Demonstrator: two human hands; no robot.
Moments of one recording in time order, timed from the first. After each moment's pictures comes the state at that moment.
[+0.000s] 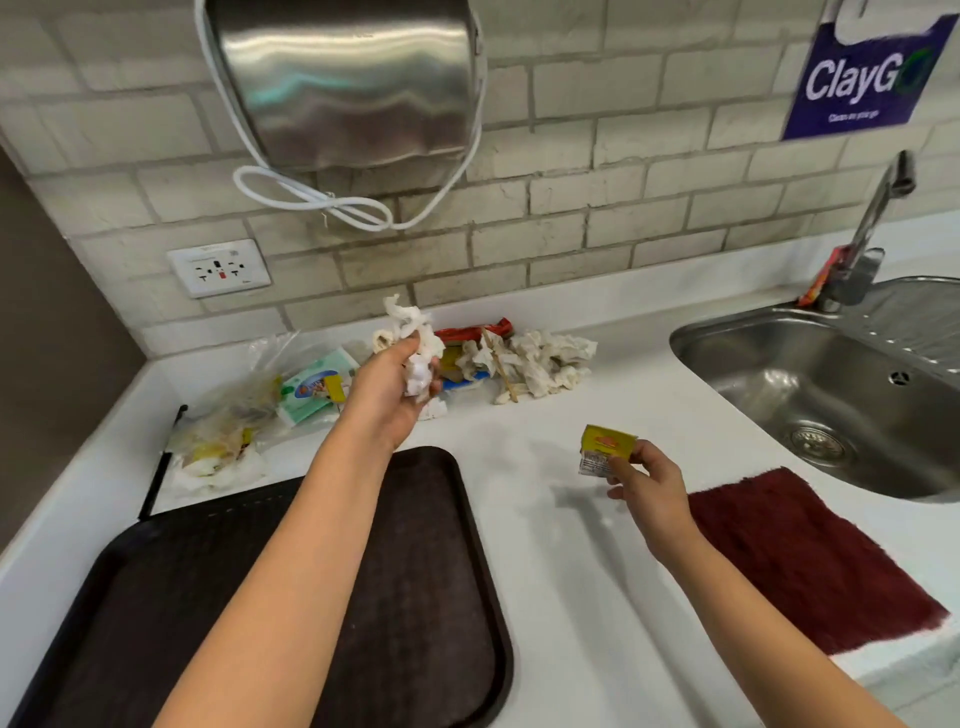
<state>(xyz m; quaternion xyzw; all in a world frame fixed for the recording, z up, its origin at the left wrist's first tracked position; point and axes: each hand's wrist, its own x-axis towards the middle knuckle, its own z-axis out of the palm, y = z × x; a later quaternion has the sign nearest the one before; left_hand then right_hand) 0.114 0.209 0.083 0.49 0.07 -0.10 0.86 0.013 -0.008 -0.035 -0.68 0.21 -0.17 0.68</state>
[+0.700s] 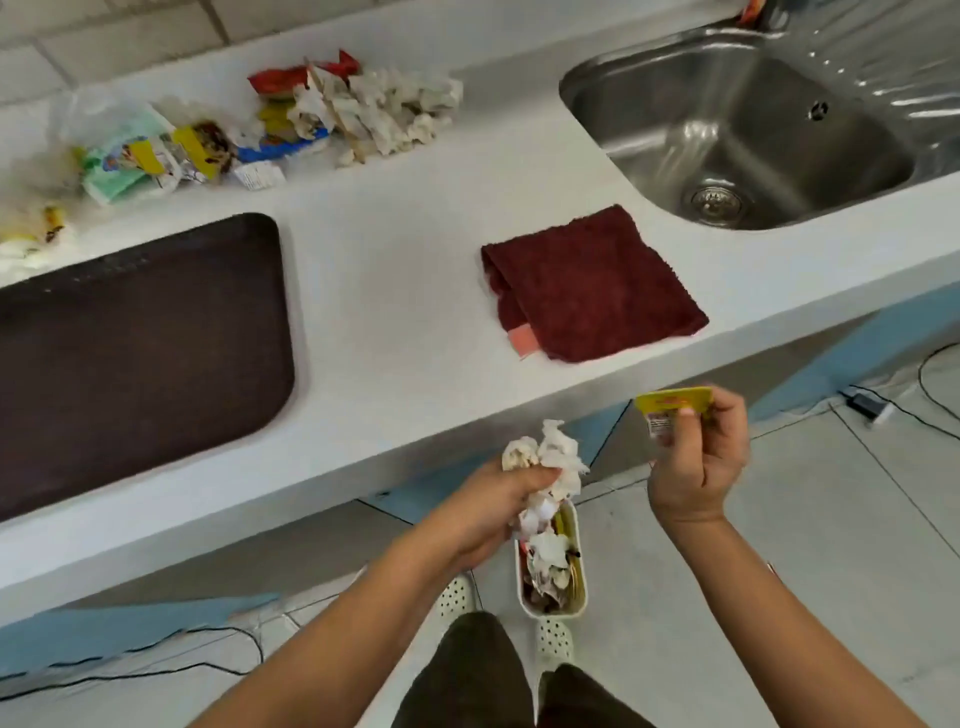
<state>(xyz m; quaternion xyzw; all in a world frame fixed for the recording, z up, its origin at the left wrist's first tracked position) -0.191 0.030 -0.098 0.62 0.12 -0.45 0.63 -0.229 -0.132 -0.118 -0.65 0.18 -0.40 0.62</state>
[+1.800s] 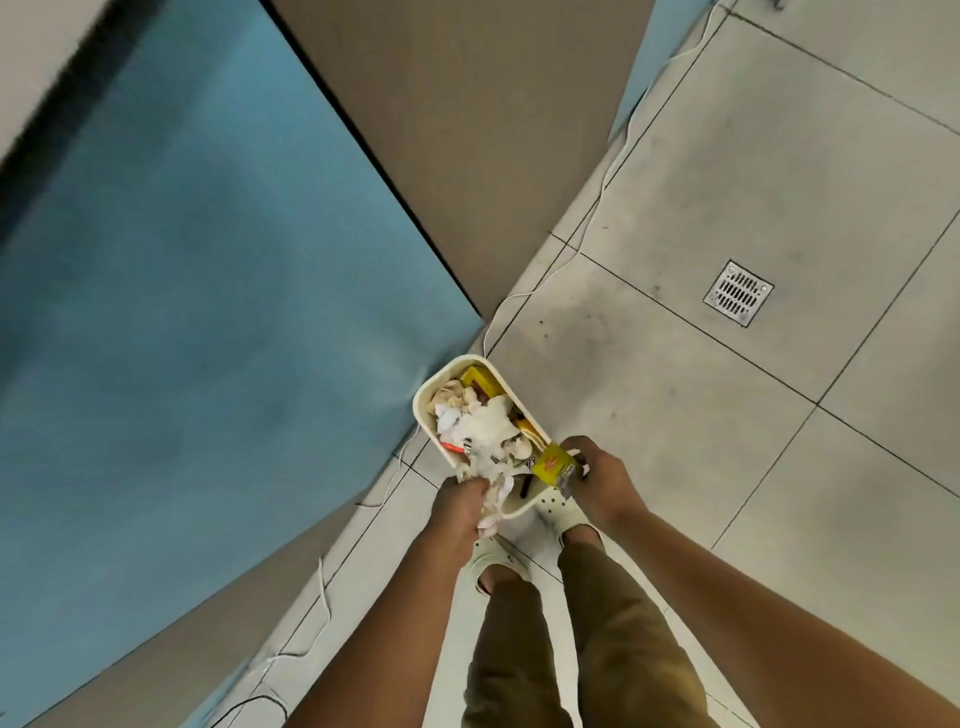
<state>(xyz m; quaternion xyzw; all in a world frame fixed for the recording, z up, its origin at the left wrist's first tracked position) -0.236 -0.013 -0.535 0.73 0.29 -0.55 0.30 -0.359 -0.126 -0.548 -0.63 0.53 0.21 0.53</state>
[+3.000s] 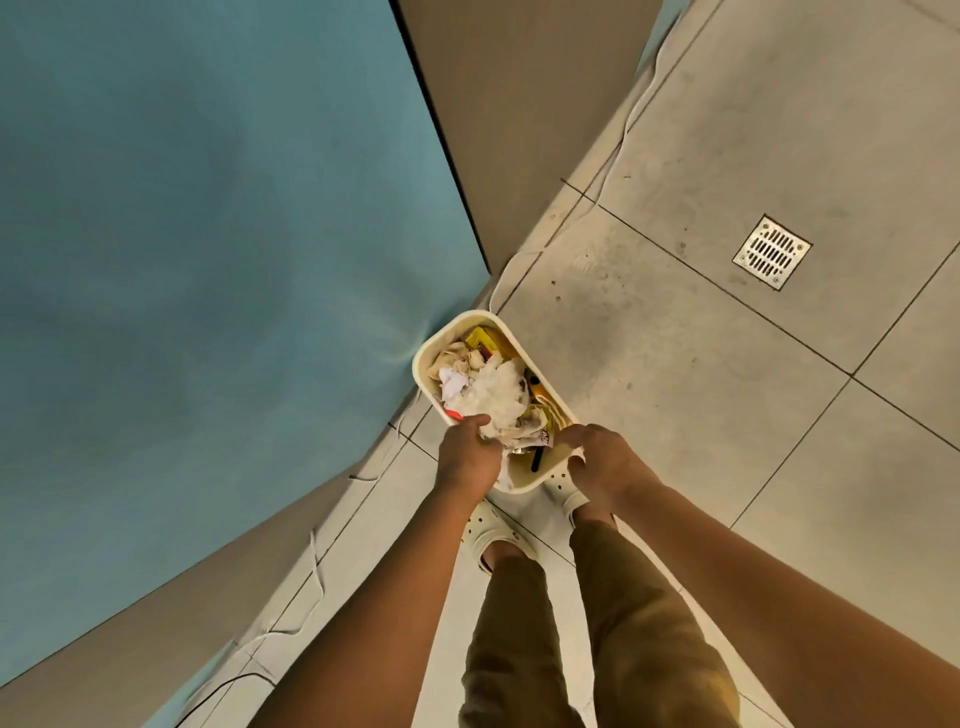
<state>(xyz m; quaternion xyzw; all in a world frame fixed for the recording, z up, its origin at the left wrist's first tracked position) -0.227 -0.013 -0.575 0.84 -0.05 -0.52 0.14 -0.353 -0.102 -0.591 -0.71 0.46 0.30 0.45</state>
